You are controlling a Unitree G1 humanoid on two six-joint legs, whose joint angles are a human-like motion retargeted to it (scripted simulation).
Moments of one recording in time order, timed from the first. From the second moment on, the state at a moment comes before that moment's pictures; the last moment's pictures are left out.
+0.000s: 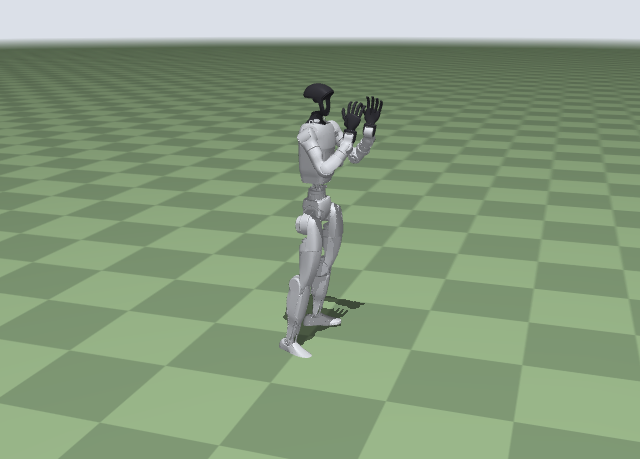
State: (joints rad) left arm -0.71 0.29 -0.25 -0.28 0.22 -0.38 0.64; right arm -0.63 -0.30 0.38 -0.49 -0.18 -0.34 -0.46; waist 0.06 -0.06 -0.01; left_leg 0.14 0.09 0.45 -0.01 -0.15 -0.16; right_leg 0.06 -0.22 -0.27 0.05 -0.03 0.26
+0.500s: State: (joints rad) left arm -0.56 0.38 -0.40 -0.23 0.01 -0.42 0.49; right arm -0.79 -0.24 0.37 -0.64 -0.17 -0.36 -0.51; waist 0.11 -0.10 -0.01; left_leg 0.13 0.09 0.45 -0.01 -0.15 -0.15; right_leg 0.05 -0.22 -0.27 0.04 -0.03 0.26
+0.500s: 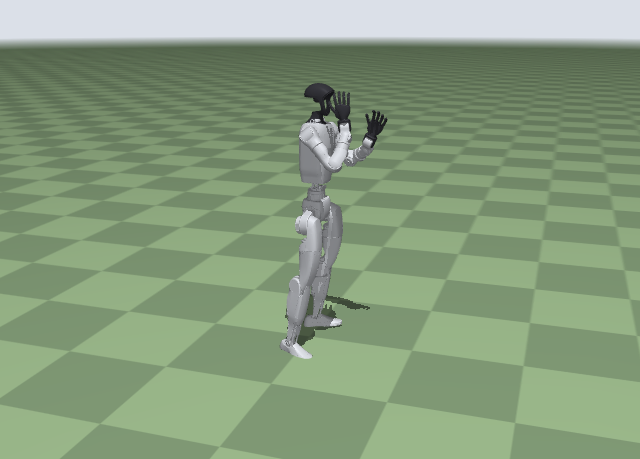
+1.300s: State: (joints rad) left arm -0.62 0.42 -0.26 -0.44 0.23 -0.40 0.55; right arm -0.88 -0.13 0.47 -0.34 -0.08 -0.33 -0.41; waist 0.18 -0.14 0.02; left_leg 0.12 0.07 0.38 -0.01 -0.14 -0.16; right_leg 0.08 -0.25 -0.33 0.06 -0.04 0.25
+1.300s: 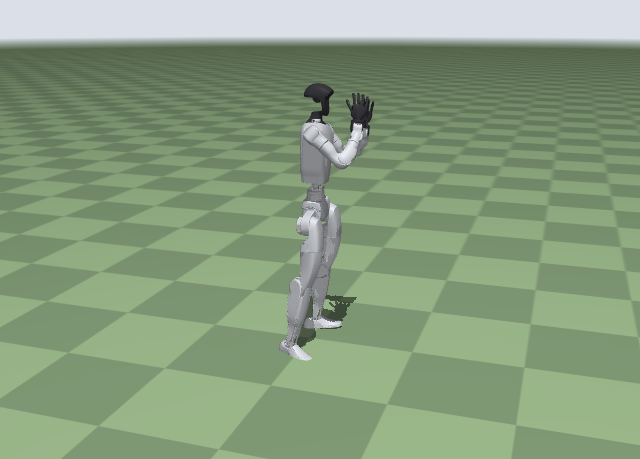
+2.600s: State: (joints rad) left arm -0.93 0.21 -0.46 -0.16 0.21 -0.39 0.53; right arm -0.77 -0.32 0.32 -0.47 -0.07 -0.33 -0.47; waist -0.19 0.04 -0.01; left_leg 0.20 0.10 0.63 -0.02 -0.16 -0.16; right_leg 0.00 -0.18 -0.09 0.05 -0.02 0.26
